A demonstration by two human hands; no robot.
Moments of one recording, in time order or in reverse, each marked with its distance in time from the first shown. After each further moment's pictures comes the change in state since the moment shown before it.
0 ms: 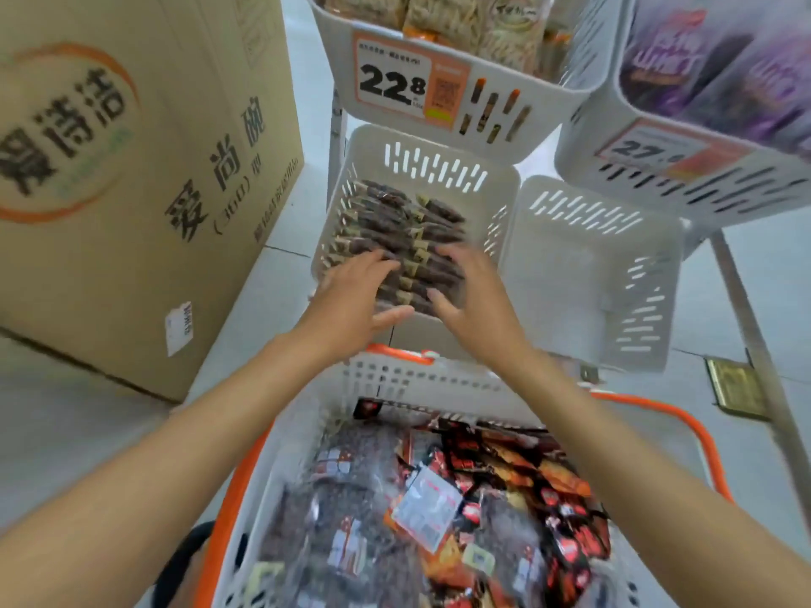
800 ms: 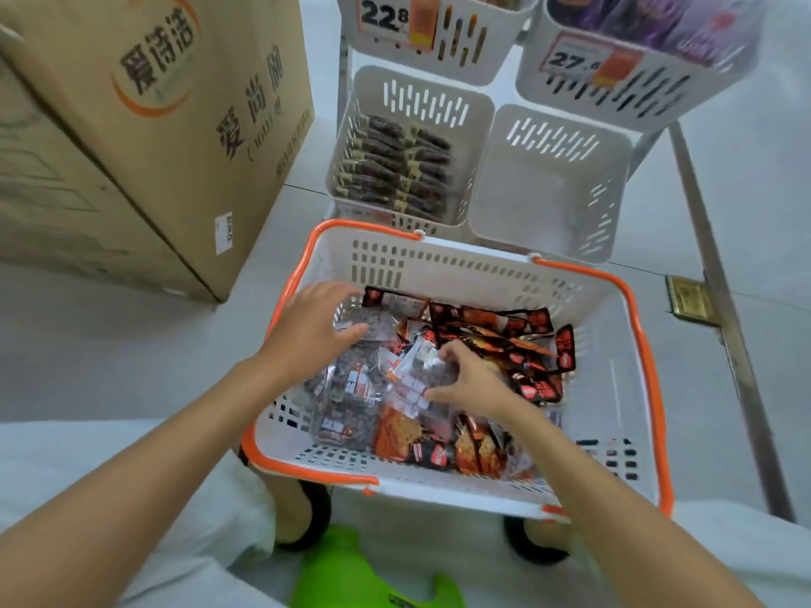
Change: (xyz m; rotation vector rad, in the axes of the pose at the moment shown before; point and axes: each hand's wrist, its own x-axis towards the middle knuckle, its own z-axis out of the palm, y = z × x) left_hand -0.207 0.038 0.015 -0.099 -0.007 -0.101; right_hand -0.244 0.017 0.018 0.178 -0.539 0.440
